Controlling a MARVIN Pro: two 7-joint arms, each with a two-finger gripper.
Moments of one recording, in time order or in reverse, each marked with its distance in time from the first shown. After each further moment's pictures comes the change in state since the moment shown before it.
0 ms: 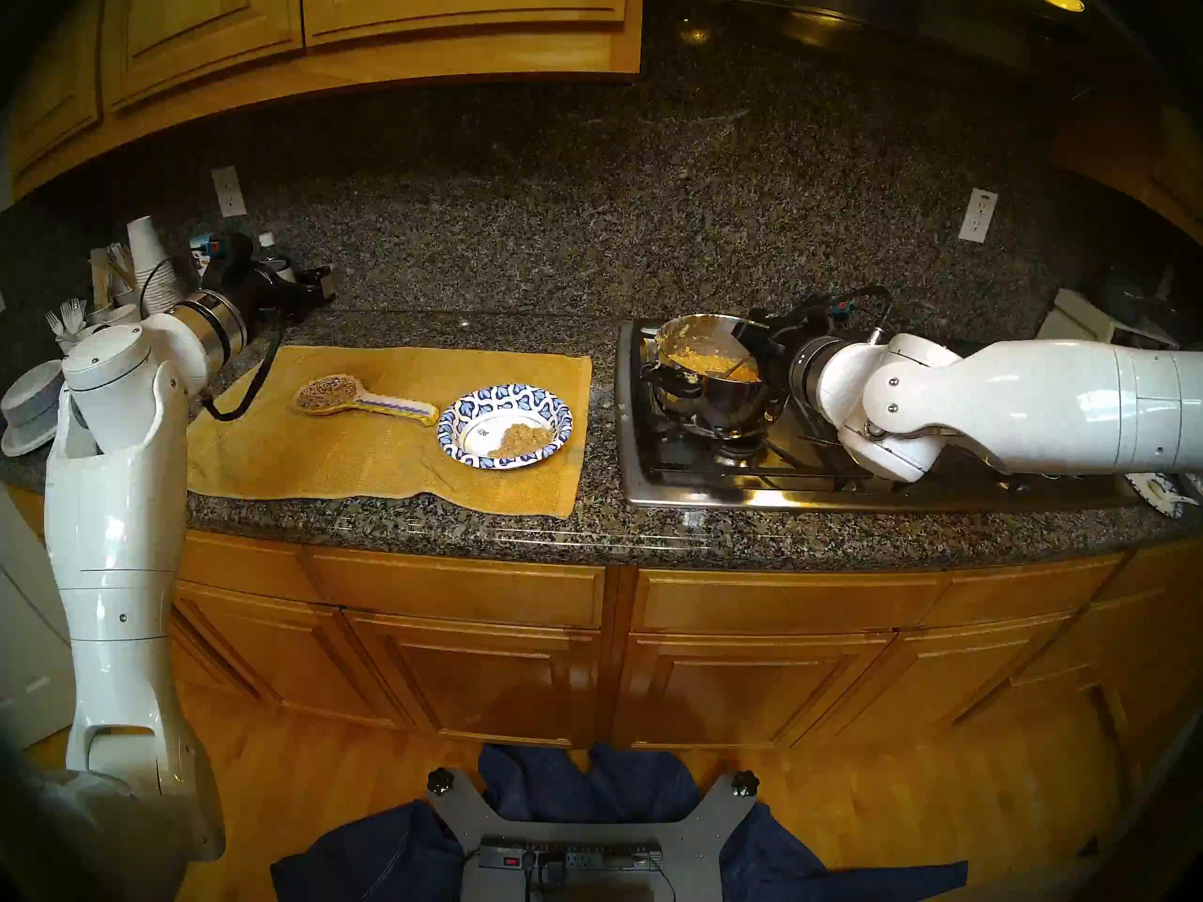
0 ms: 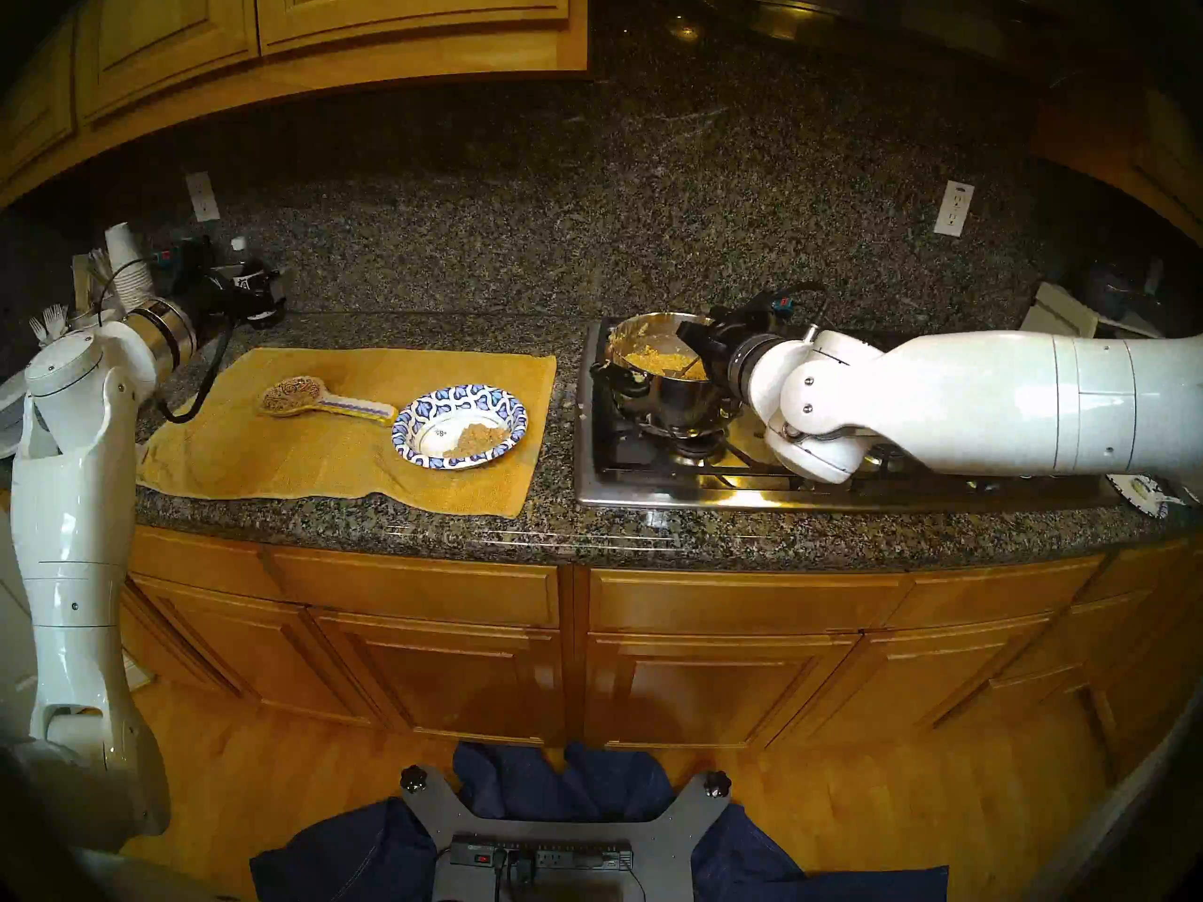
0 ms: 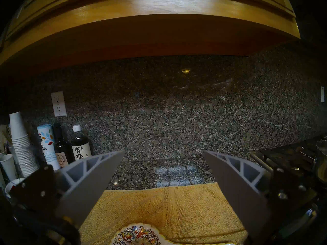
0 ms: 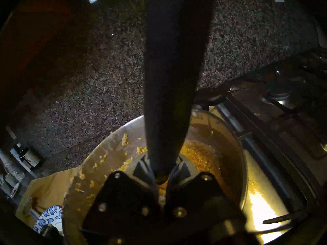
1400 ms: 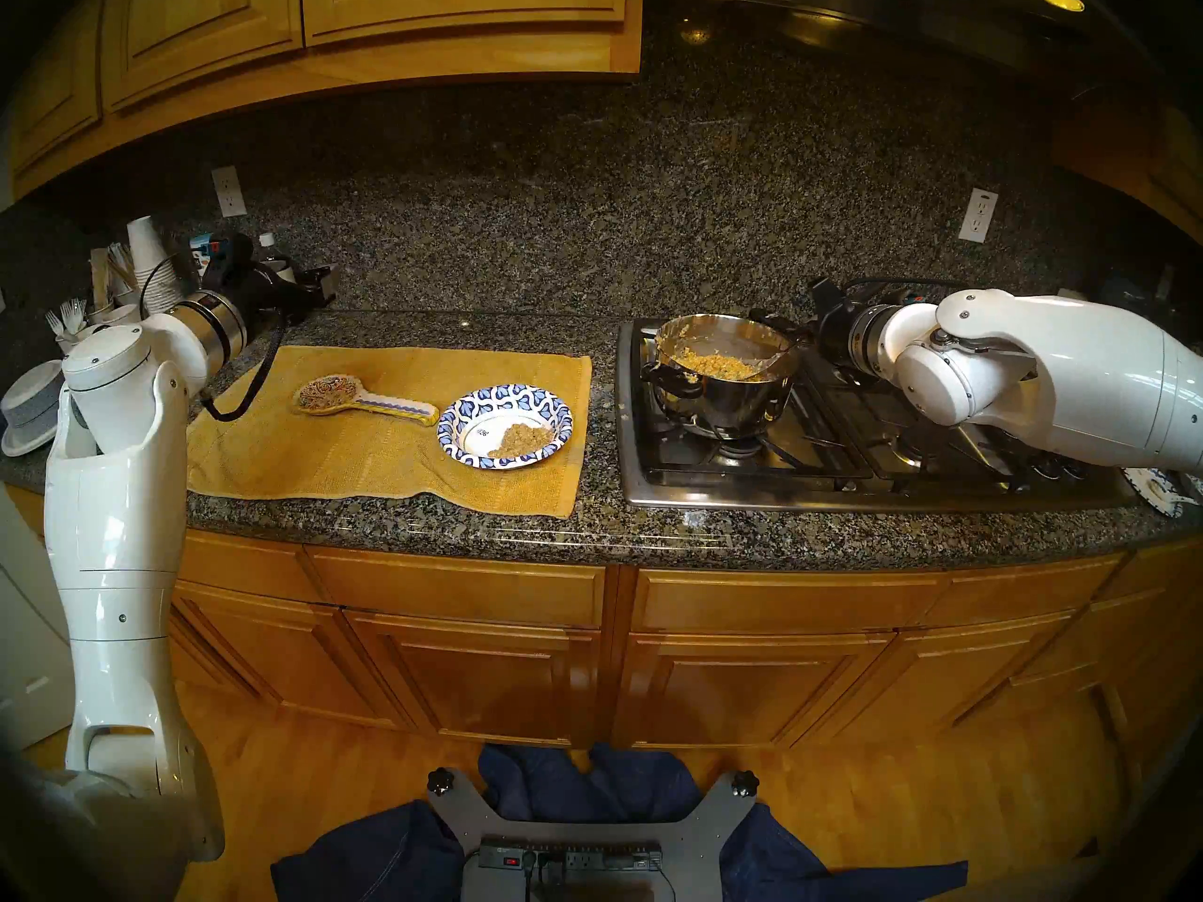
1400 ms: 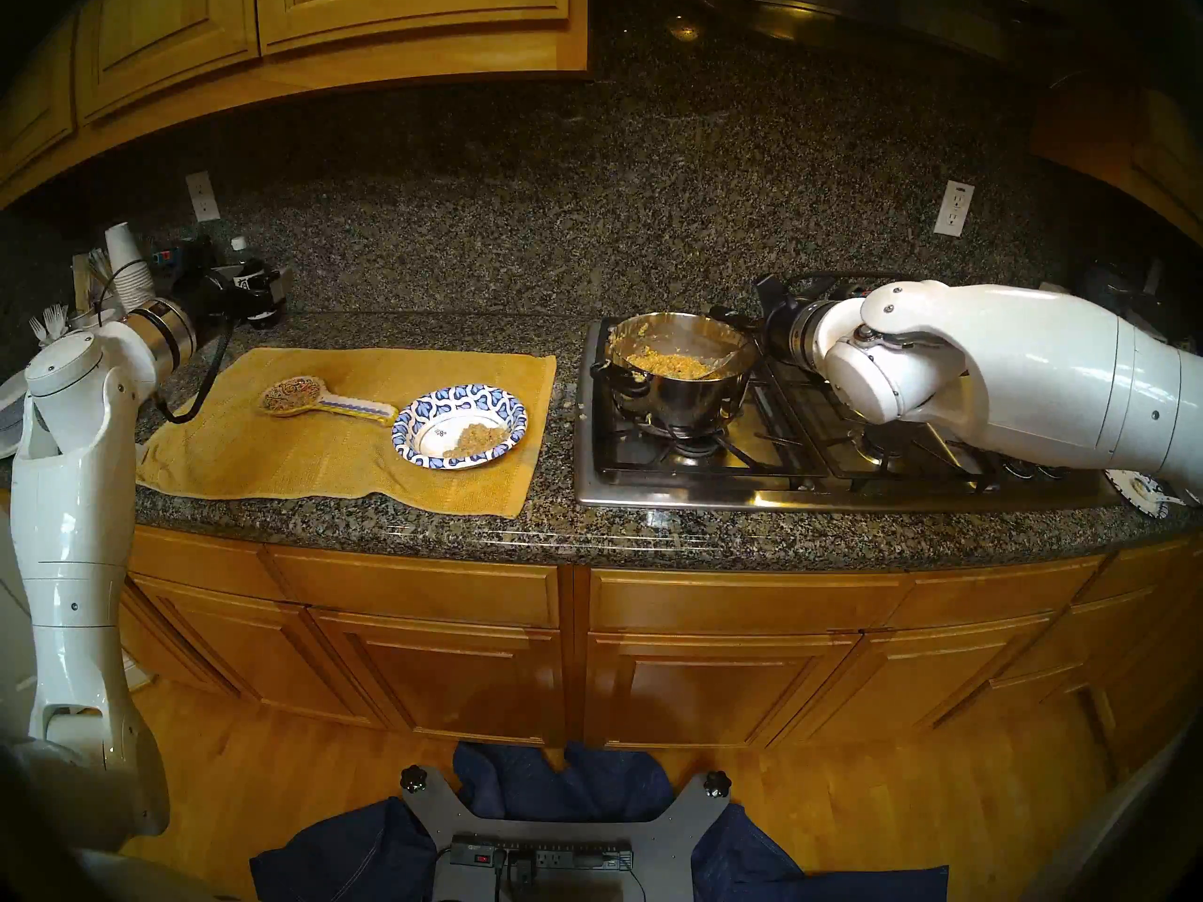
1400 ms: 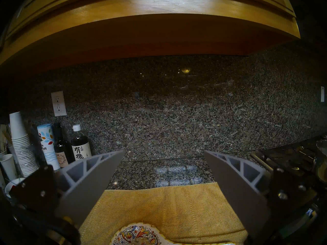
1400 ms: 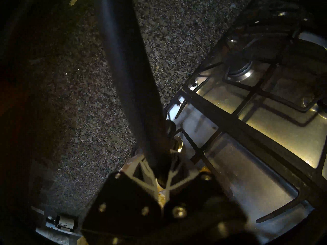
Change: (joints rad) left arm 0.001 0.002 0.001 0.000 -0.003 0.000 0.002; right arm -0.004 0.147 0.132 0.083 0.429 -0.006 0.115
